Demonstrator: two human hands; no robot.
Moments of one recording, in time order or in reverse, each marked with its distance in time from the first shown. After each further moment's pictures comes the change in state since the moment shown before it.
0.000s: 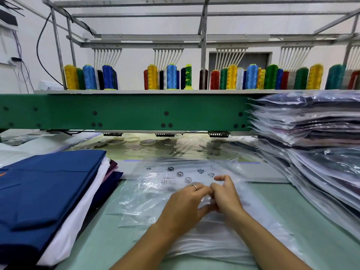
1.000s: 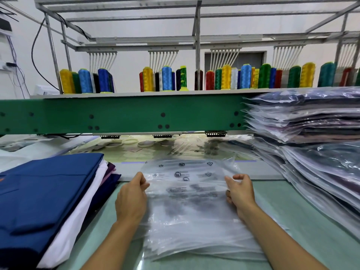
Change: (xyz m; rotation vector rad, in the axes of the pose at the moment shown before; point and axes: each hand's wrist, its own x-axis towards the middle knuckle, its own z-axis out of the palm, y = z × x) left_hand -0.034 -0.076 -0.045 0.090 0.250 -0.786; right_hand 0.025 0.011 -0.040 0.250 0.185 -0.016
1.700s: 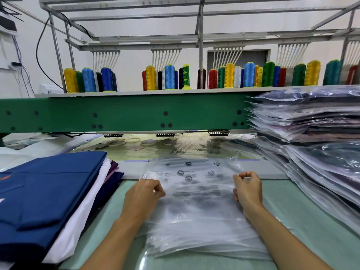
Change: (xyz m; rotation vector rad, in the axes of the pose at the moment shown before) left_hand 0.003 0.003 0.000 0.183 -0.152 0.253; right_hand -0.002 -0.005 -0.010 -0.116 0.112 -0.112
